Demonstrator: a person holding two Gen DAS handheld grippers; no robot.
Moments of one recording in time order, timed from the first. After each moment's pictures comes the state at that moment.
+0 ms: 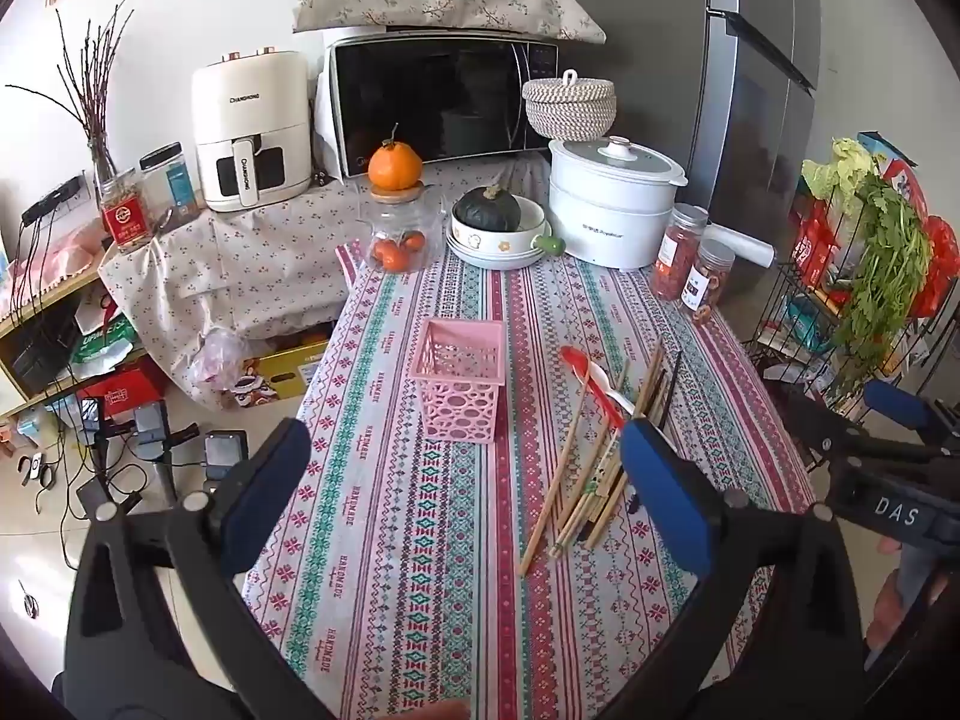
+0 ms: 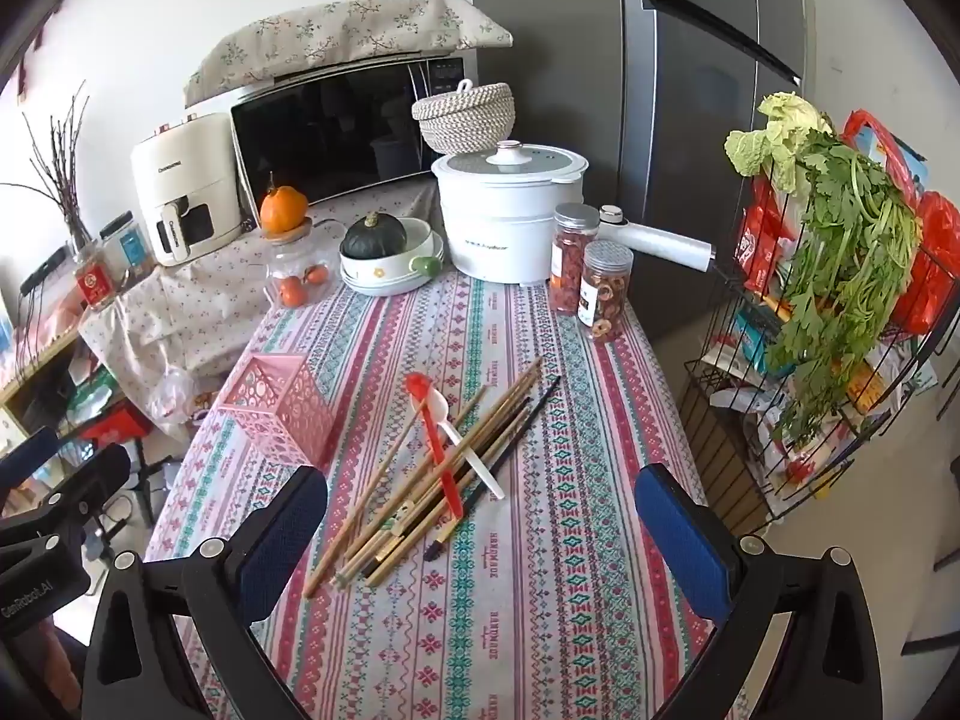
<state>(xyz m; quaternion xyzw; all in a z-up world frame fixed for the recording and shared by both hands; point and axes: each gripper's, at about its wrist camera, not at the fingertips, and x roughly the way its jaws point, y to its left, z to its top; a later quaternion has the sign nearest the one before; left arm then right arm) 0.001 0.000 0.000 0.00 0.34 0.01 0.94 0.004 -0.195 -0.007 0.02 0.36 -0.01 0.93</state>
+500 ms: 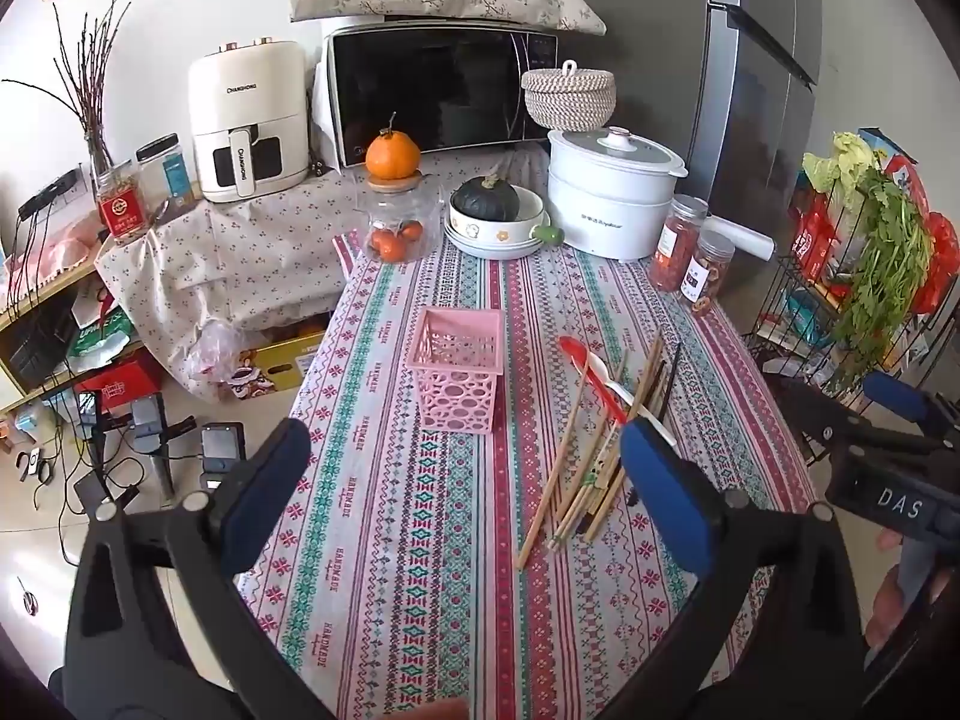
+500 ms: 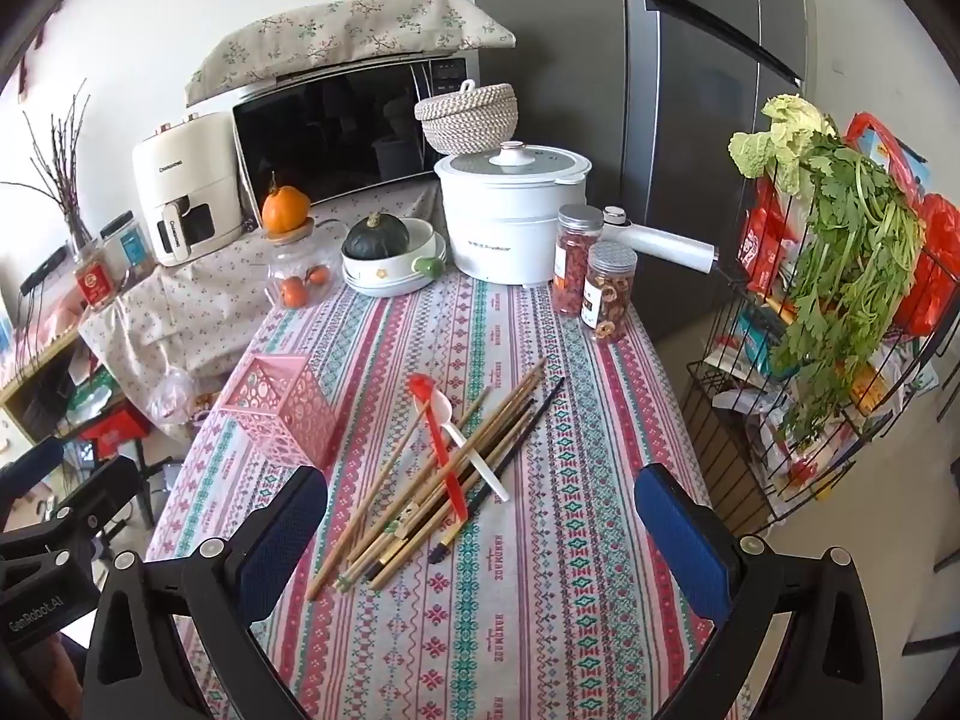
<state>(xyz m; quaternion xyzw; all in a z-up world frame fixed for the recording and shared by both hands) -0.002 0.003 -0.003 -0.01 0.35 0.00 0.94 0.005 -0.196 -0.007 0.02 0.36 -0.01 0.93</state>
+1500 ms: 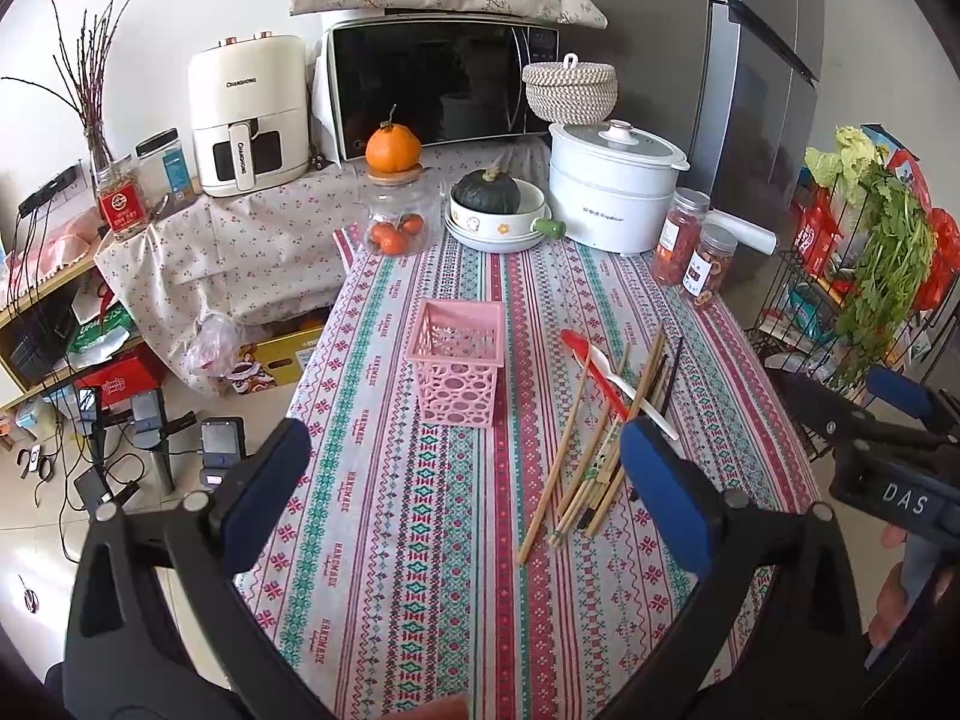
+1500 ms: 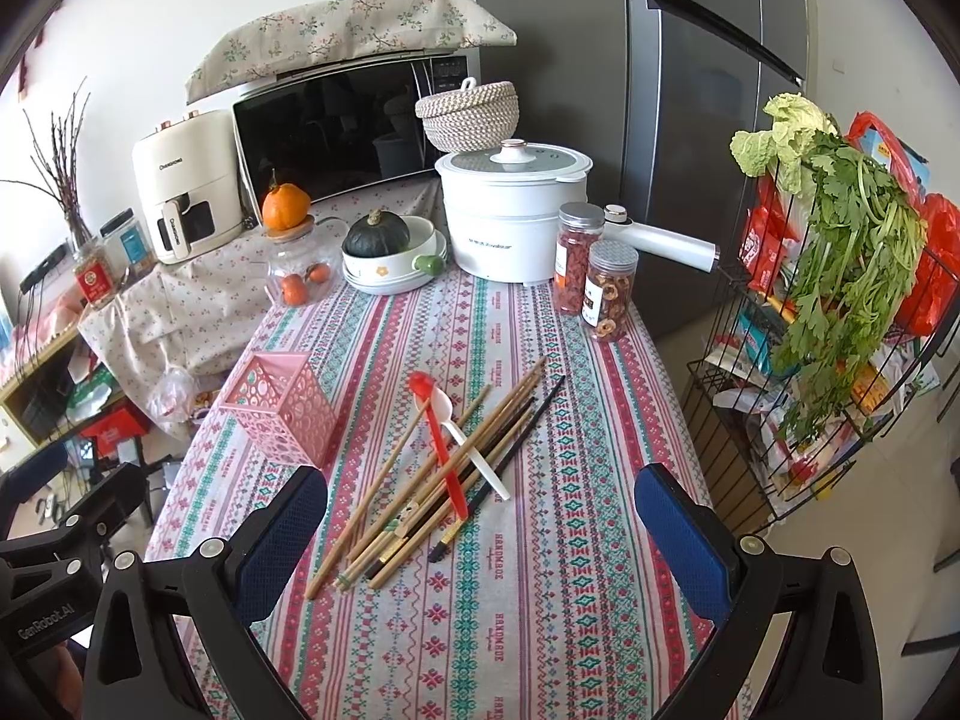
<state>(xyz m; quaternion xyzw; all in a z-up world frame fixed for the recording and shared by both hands) -0.001 -0.003 -0.014 -0.01 0.35 0.00 0.94 0.005 -0.194 -0.008 0.02 0.36 -0.01 0.93</state>
